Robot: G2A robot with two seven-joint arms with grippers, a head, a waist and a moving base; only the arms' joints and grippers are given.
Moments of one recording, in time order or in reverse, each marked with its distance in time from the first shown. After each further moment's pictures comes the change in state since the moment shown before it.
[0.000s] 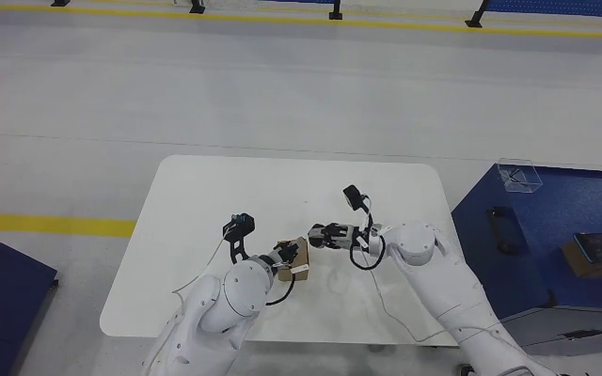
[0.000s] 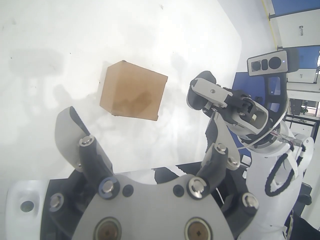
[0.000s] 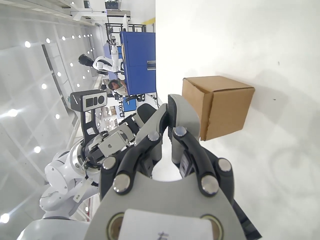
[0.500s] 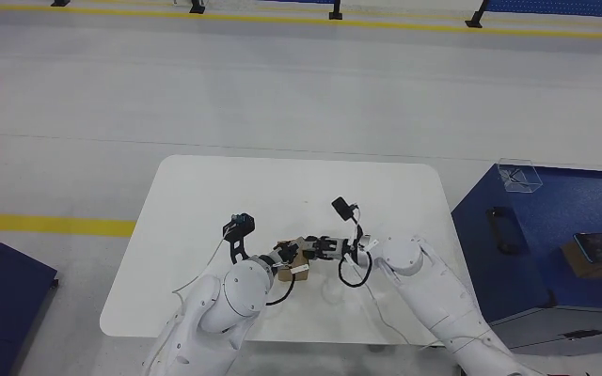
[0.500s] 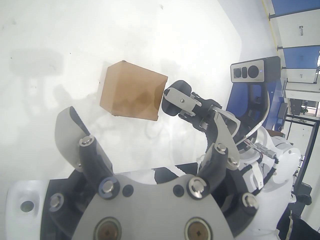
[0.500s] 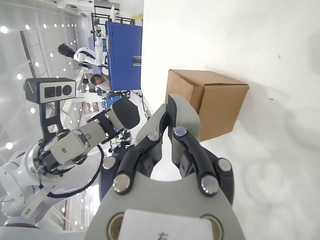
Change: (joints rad) left arm 0.000 0.000 0.000 0.000 0.000 0.000 0.000; right arm -0.016 -0.017 -0.070 0.012 -0.123 -0.035 -0.089
